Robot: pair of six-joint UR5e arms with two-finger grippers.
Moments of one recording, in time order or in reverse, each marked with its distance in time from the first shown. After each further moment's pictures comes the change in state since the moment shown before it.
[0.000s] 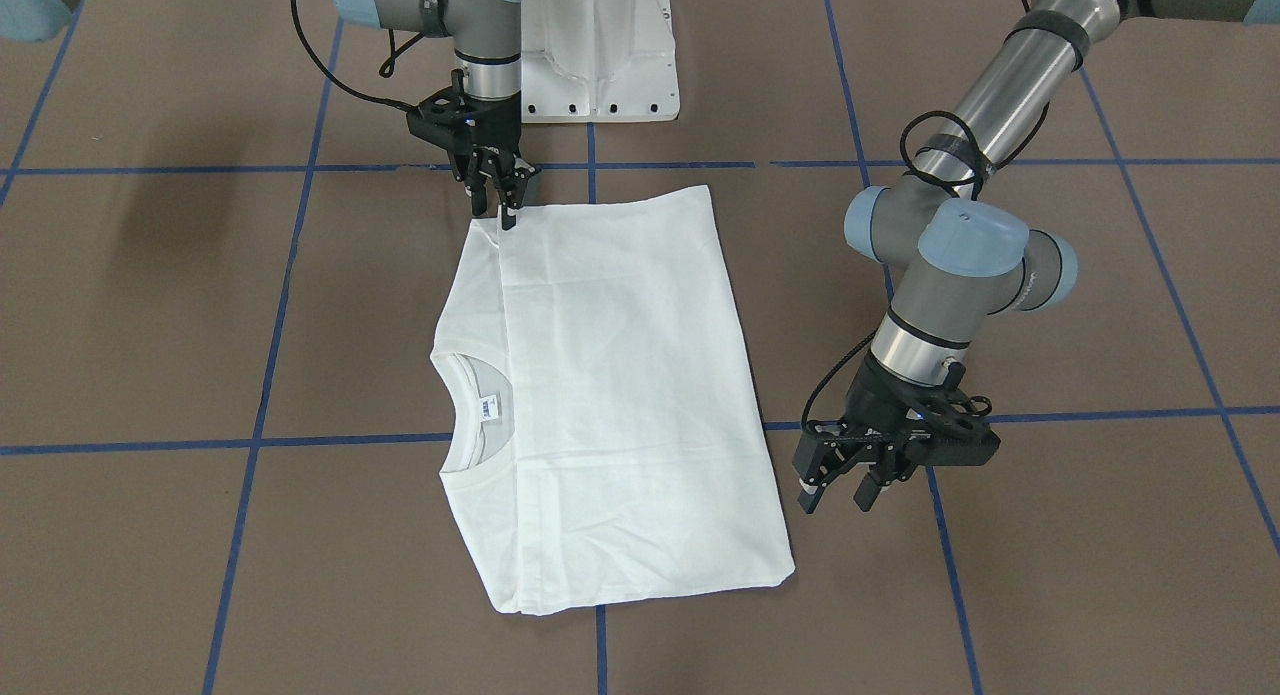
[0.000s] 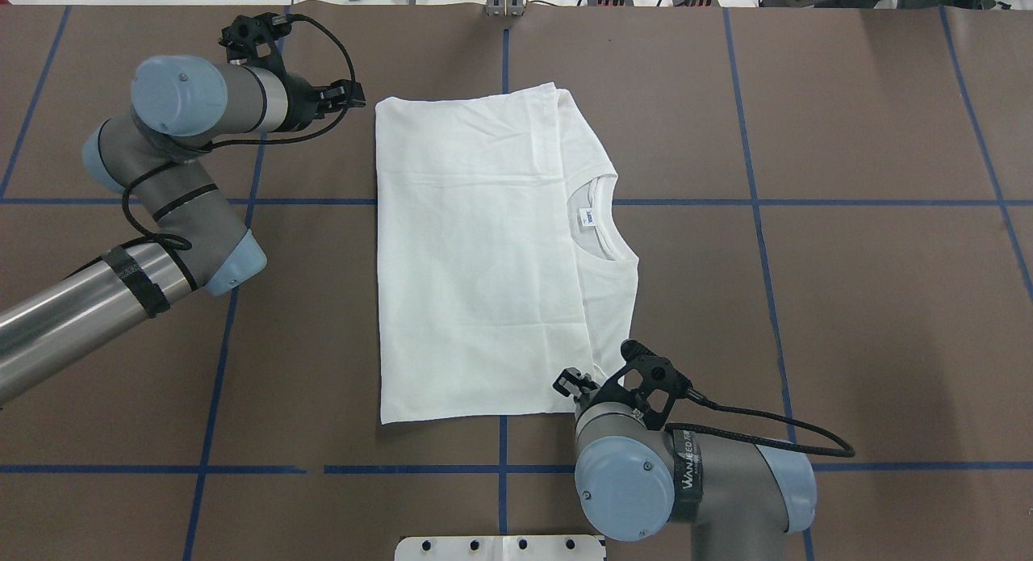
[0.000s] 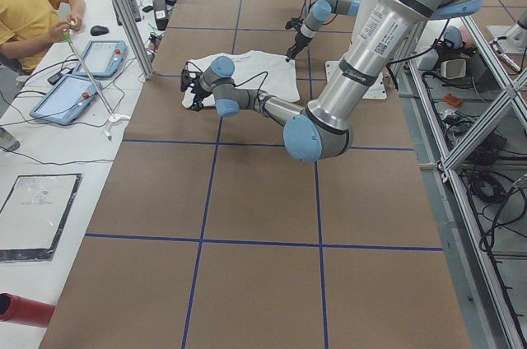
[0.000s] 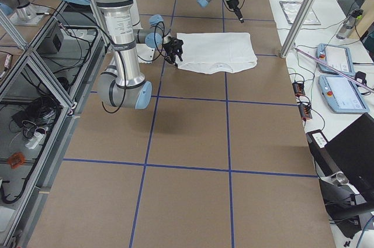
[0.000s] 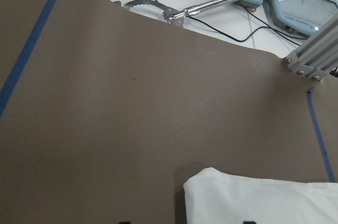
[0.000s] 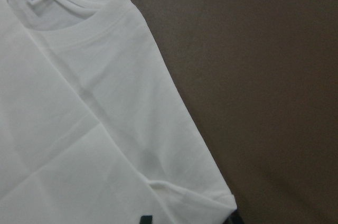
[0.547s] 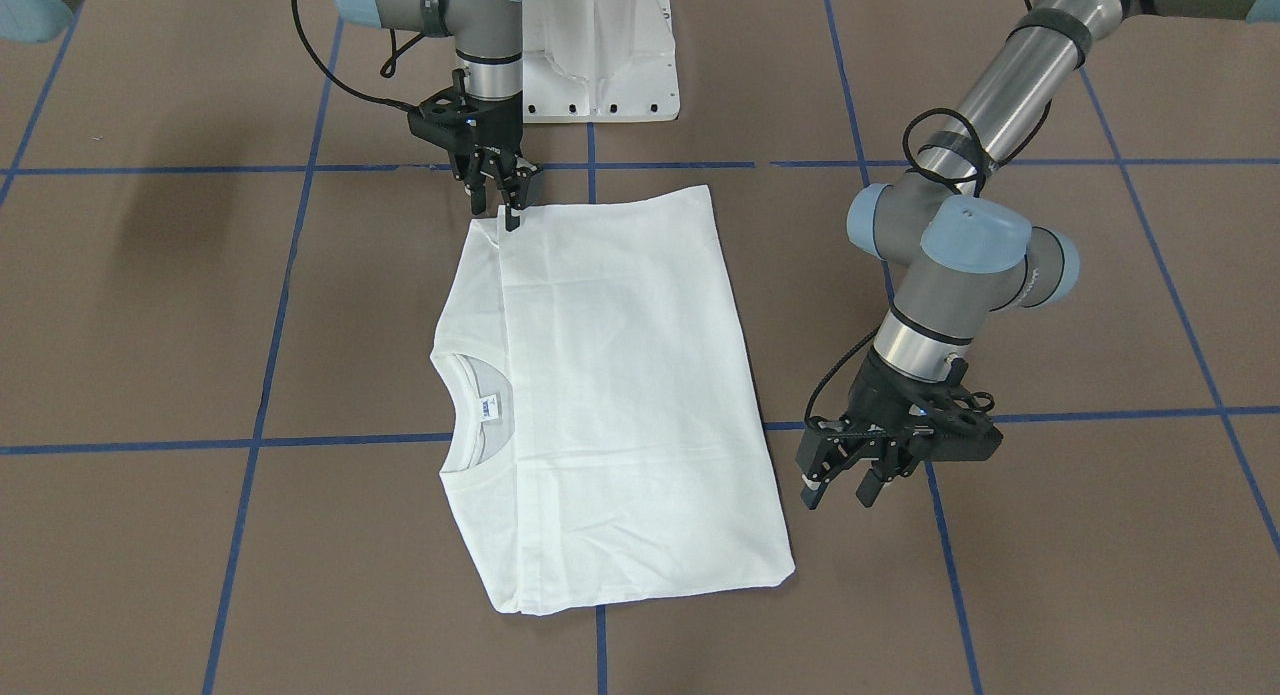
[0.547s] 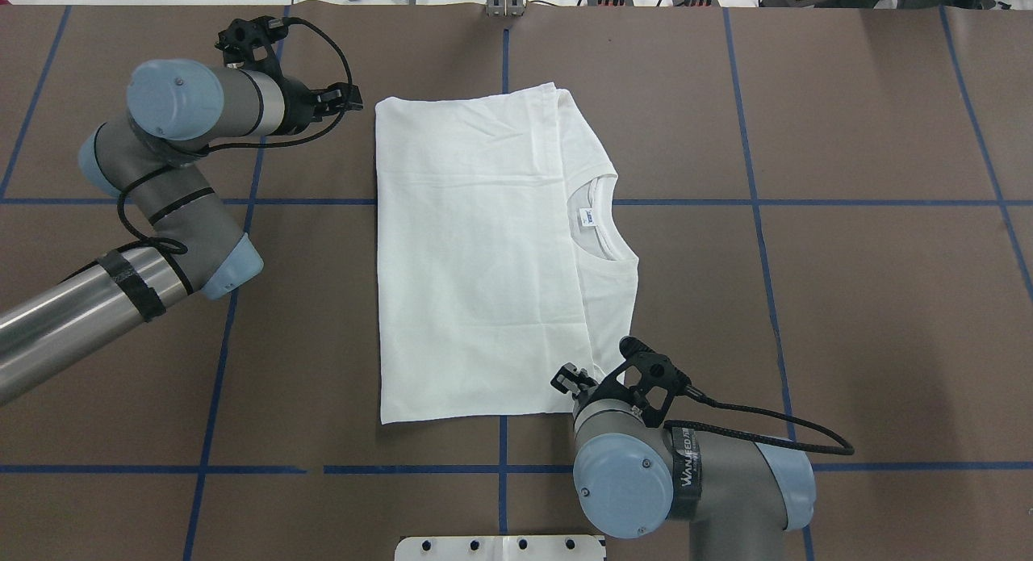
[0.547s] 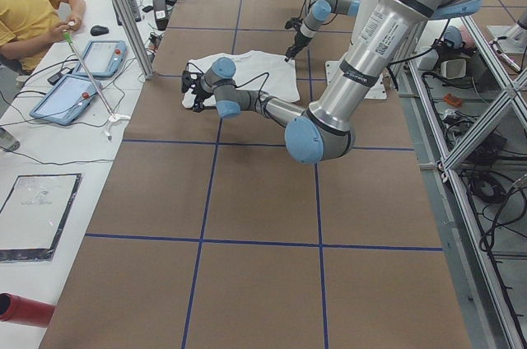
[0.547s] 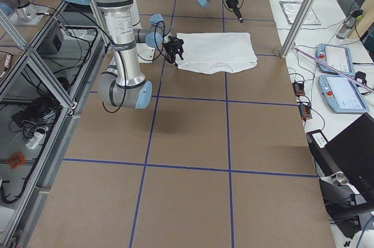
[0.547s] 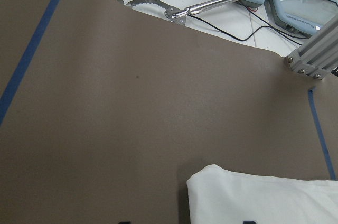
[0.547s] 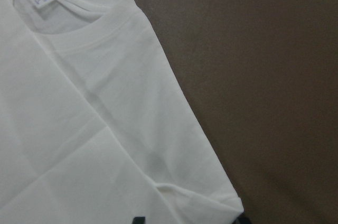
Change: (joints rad) left arm 0.003 0.015 -0.012 0.000 0.001 -0.004; right arm 0.007 0.005 0.000 -0.001 -0.003 -0.003
